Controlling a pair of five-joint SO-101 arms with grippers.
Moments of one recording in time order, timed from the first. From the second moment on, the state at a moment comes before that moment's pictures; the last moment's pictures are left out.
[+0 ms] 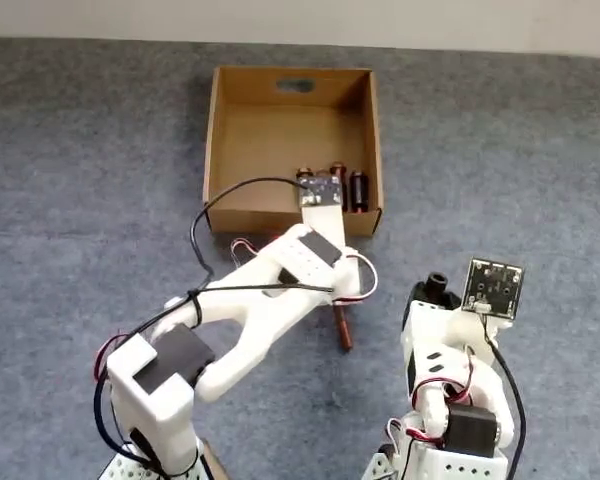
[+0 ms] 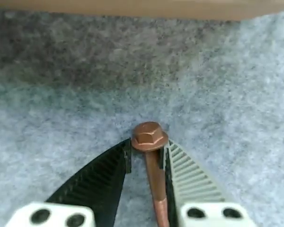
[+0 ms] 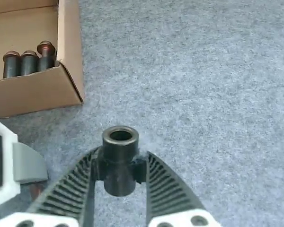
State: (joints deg) left arm 35.6 13.6 19.6 51.7 46.4; right arm 2.9 -104.3 85.2 60.1 -1.1
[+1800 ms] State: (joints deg) left arm 9.5 24.0 12.4 77.4 13.0; right arm 3.1 -104.3 85.2 60.3 -1.1
